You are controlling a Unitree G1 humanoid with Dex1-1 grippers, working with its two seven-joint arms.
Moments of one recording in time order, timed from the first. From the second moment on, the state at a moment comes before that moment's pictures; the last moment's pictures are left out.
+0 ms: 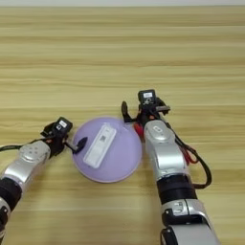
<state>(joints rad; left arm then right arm) -0.45 0.08 -0.19 0.89 0.11 -0.08 -0.30 -0.37 -0.08 -0.03 0.33 -0.01 0.27 0.05</state>
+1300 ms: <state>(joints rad) -0.54 0.16 0.01 0.98 0.00 -0.13 -0.38 -0.37 -0.09 -0.03 0.33 -0.03 0.25 0.05</state>
